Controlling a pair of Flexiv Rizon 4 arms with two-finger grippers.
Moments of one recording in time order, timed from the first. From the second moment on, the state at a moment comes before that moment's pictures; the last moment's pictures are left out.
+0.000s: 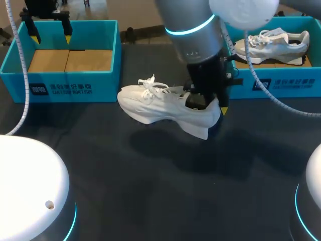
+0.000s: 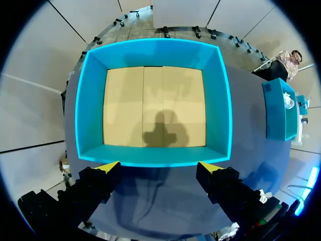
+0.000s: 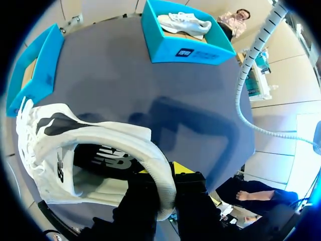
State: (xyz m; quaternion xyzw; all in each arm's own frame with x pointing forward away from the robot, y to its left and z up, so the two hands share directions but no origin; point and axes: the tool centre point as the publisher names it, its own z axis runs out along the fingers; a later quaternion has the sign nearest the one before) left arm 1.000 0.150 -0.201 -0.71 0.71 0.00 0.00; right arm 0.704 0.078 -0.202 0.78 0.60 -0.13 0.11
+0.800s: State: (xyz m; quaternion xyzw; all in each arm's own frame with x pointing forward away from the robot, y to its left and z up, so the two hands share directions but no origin) left arm 1.000 0.150 -0.201 -0.71 0.71 0.00 0.00; right arm 0.691 0.091 -0.223 0.73 0.66 -0.14 0.10
